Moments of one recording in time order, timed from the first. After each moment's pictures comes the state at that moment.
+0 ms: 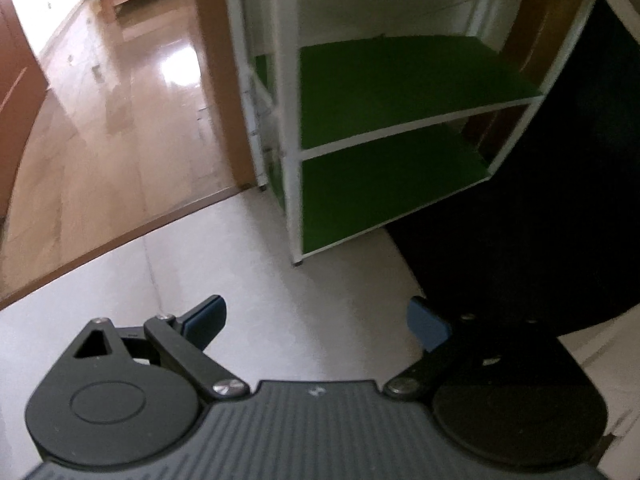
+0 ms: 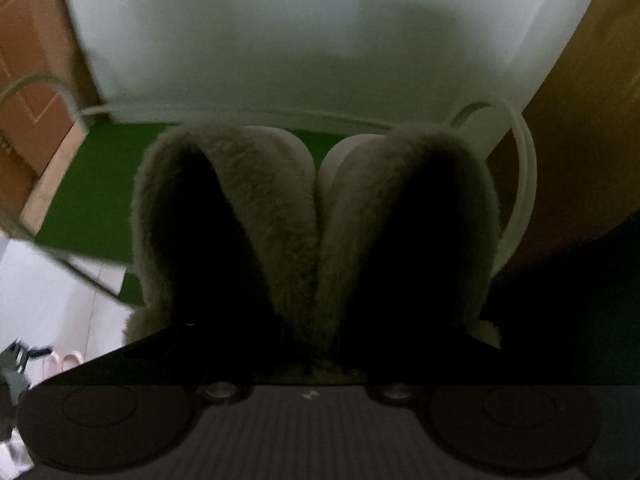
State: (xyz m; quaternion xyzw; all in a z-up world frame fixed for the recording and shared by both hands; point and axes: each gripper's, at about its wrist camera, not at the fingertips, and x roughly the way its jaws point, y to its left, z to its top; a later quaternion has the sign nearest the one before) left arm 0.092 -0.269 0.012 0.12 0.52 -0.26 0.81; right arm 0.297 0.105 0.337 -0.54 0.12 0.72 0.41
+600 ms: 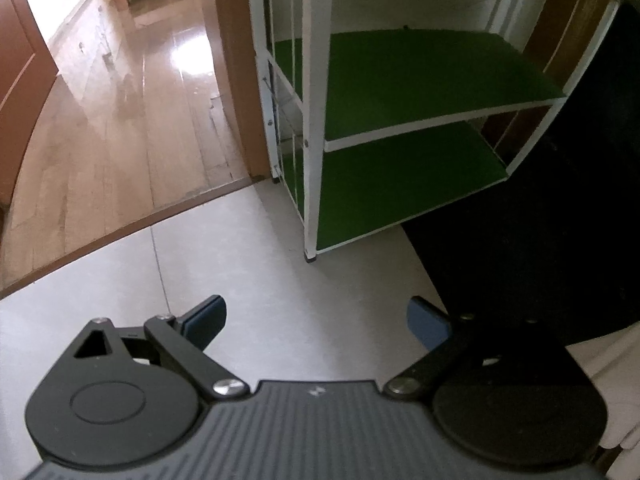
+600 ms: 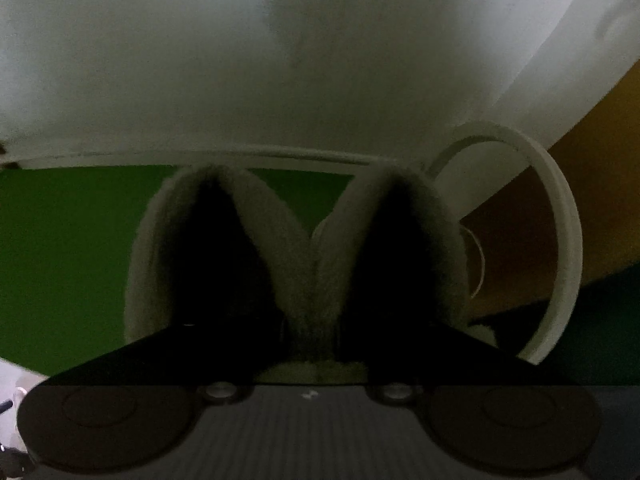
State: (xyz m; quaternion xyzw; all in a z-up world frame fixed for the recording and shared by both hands) left arm 0.105 -0.265 -0.004 0.12 0.53 -0.24 0.81; right arm 0.265 0.209 0.306 -0.56 0.14 0.64 0.51
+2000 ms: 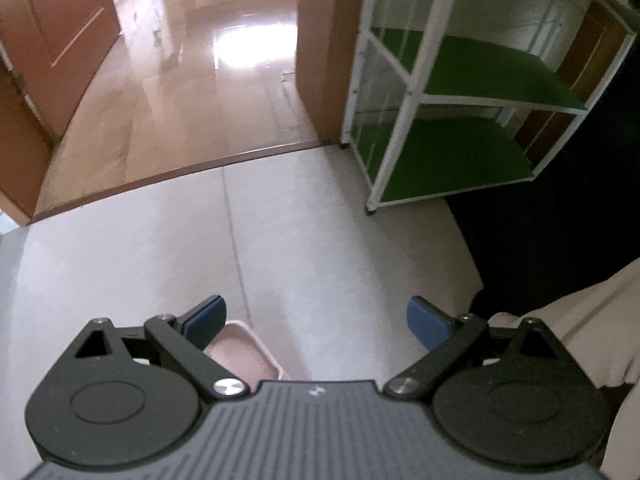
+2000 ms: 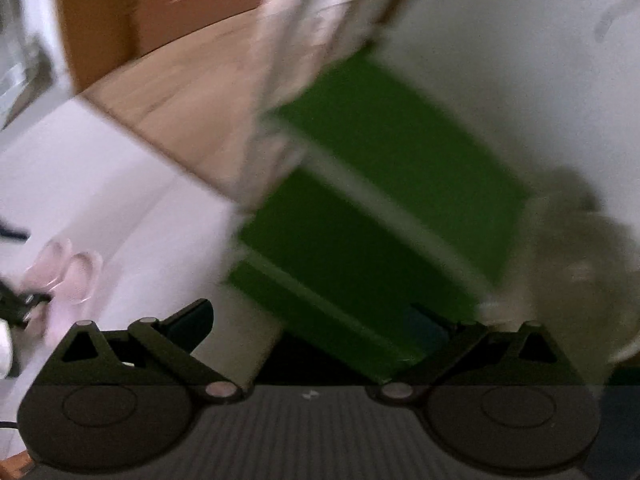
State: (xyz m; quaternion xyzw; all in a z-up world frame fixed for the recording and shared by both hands) left arm 0.035 -0.117 0.002 0.06 0.53 -0.18 0.83; right arm 0.090 -0.044 0.122 -0.62 0.00 0.64 0.46
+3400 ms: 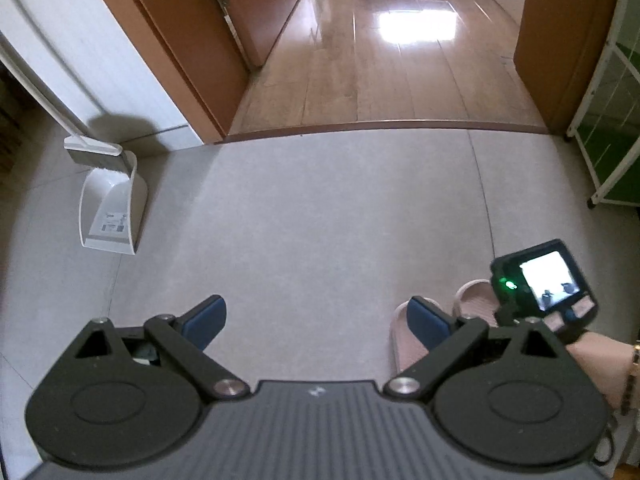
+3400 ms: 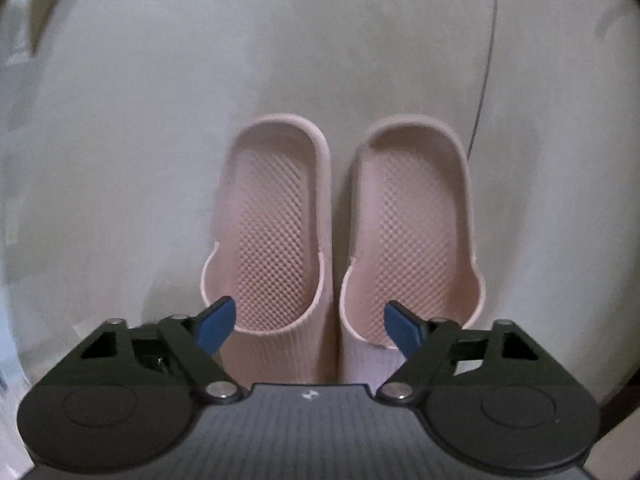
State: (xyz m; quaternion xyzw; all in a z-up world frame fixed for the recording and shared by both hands) left arm 0.037 0.123 -0.024 0.08 0.55 0.04 0.83; right arm -0.166 -0.093 -0.395 -0.47 0.57 0.41 0.53
